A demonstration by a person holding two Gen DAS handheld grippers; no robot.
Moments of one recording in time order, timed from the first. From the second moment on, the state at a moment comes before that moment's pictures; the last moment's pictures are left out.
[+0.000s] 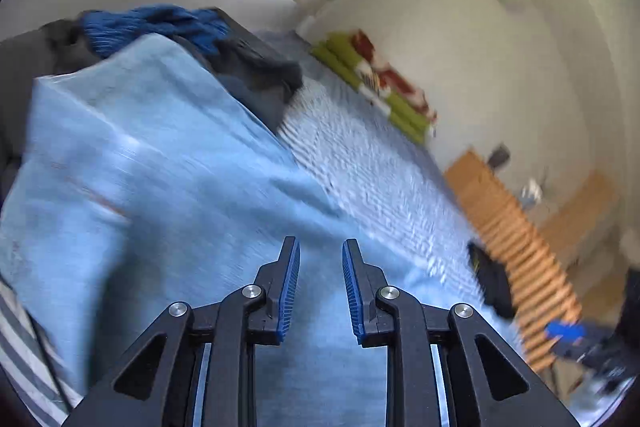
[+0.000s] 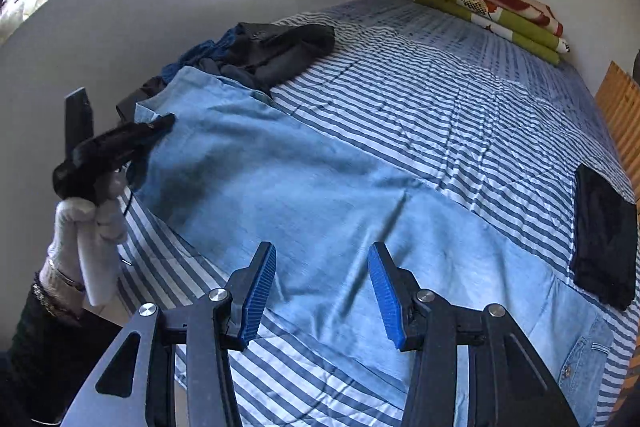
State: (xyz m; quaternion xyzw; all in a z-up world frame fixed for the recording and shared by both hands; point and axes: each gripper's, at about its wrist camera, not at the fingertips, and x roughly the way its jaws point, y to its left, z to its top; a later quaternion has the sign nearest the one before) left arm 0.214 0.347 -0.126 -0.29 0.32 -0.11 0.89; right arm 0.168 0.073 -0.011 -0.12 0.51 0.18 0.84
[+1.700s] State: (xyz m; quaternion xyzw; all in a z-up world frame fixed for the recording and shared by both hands) left arm 0.148 0.487 -0.152 -0.34 0.32 0.16 0.87; right arm 0.104 -0.031 -0.148 -0.09 0.60 0.00 0.79
